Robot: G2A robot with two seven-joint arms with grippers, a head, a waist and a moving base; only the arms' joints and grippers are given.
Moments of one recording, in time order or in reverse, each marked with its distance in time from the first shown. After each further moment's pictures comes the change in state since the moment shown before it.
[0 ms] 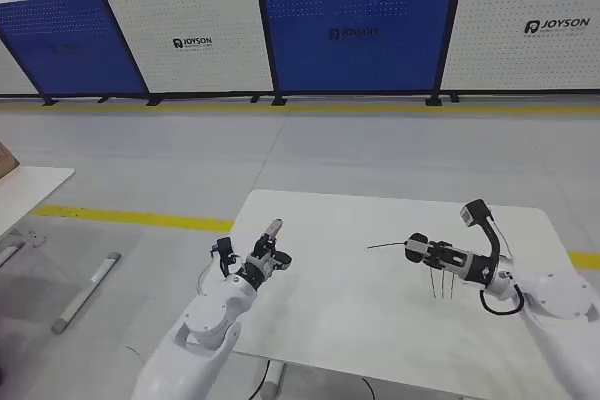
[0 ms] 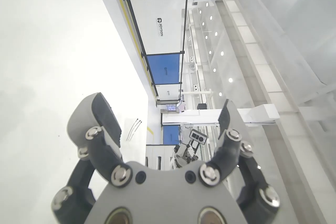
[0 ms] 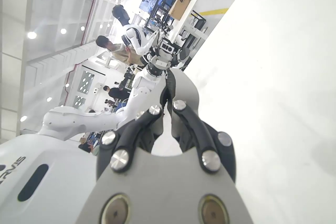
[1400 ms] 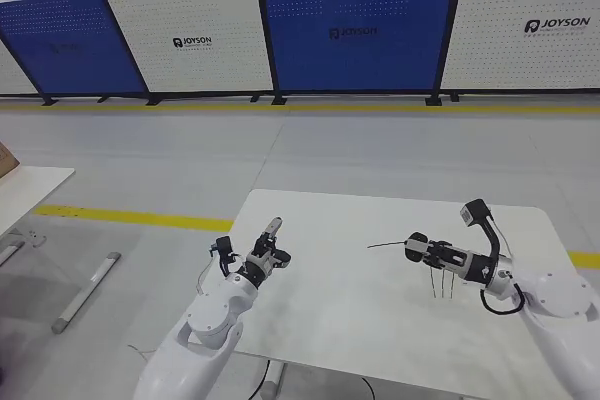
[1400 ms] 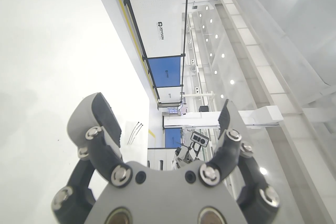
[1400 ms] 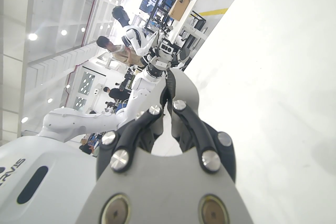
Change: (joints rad) left arm -0.001 0.000 0.001 0.000 0.004 -0.002 0.009; right arm -0.001 0.001 0.001 -0.001 0.001 0.000 0.001
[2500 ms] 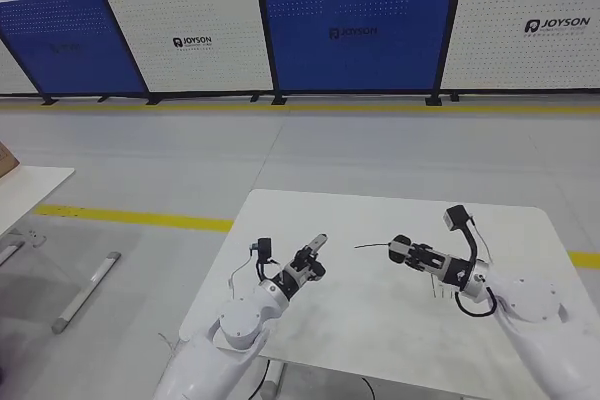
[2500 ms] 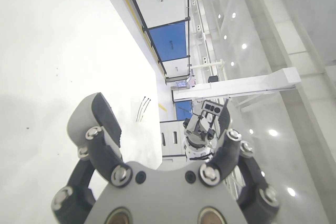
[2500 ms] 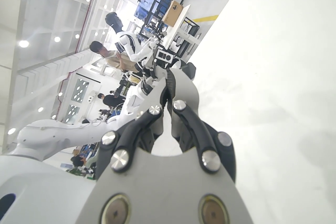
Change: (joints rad) left arm -0.113 -0.023 0.204 0.115 0.131 -0.087 -0.112; right arm -0.002 -0.056 -0.079 0.018 -0.069 0.000 -0.128
